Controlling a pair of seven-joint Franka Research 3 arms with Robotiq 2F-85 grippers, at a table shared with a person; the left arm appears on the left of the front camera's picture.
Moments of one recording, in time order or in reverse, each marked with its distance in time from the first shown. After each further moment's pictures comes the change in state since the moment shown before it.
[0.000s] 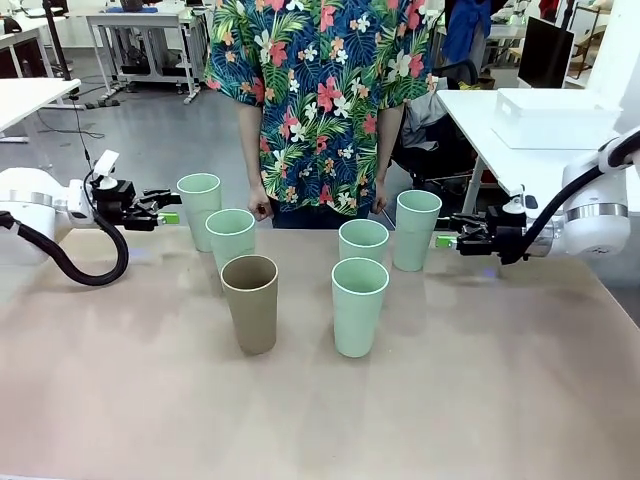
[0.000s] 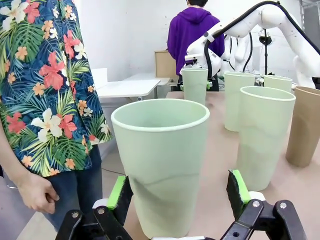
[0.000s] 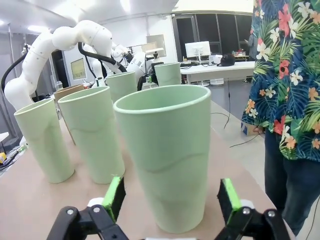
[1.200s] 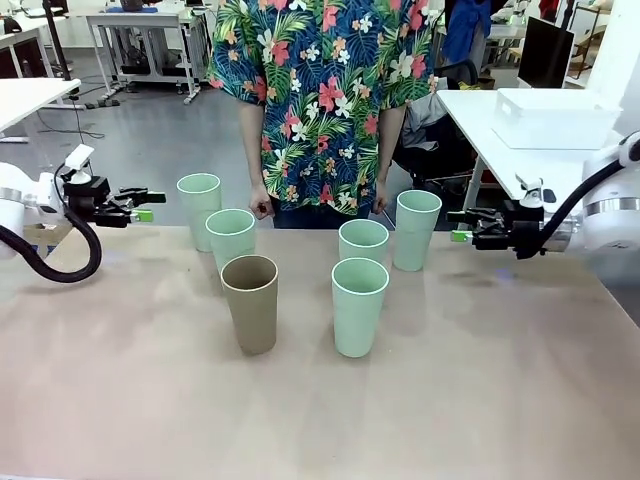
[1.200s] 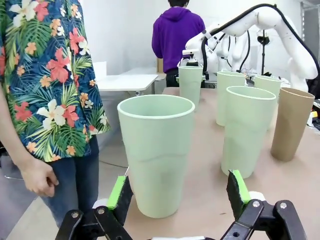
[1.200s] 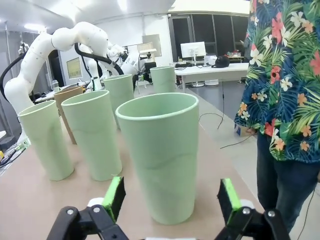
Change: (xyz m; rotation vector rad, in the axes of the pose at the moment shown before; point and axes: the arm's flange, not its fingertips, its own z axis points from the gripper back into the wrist) left arm 0.011 -0.009 0.044 -0.007 0.025 0.039; right arm 0.014 -0.001 0.023 -0.027 0.000 0.022
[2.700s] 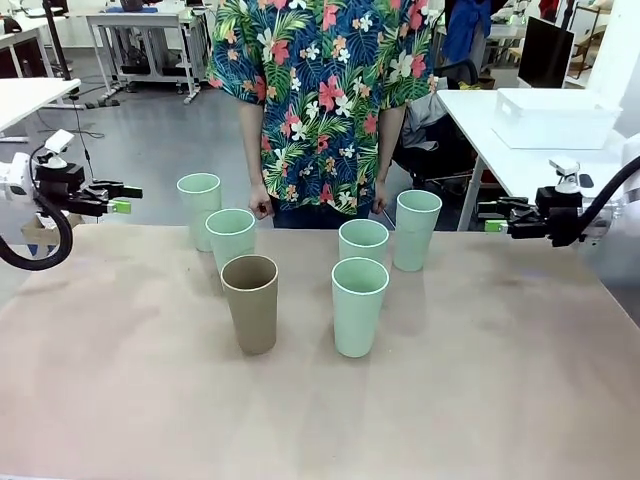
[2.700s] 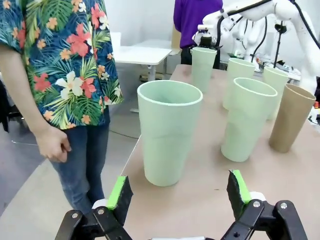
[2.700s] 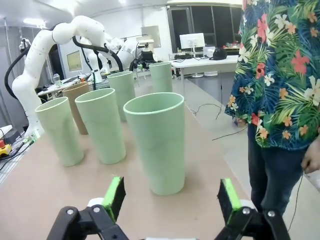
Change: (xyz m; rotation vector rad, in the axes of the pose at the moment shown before) left arm 0.038 -0.011 0.048 0.085 0.143 0.088; right arm 0.027 -0.008 0.070 -0.004 0.054 -0.008
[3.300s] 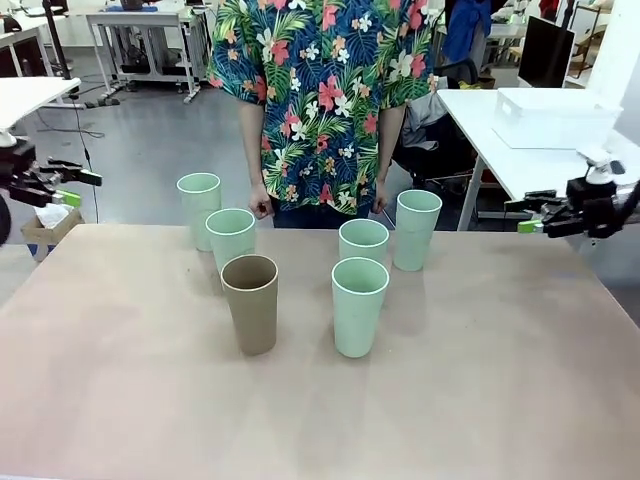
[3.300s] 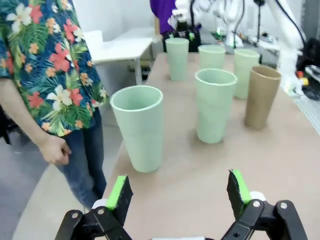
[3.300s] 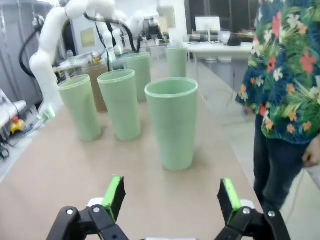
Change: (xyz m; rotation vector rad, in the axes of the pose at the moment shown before) left arm 0.038 -0.031 0.052 -0.055 0.076 -0.120; right arm 0.013 -0.002 0.042 0.079 0.065 0.042
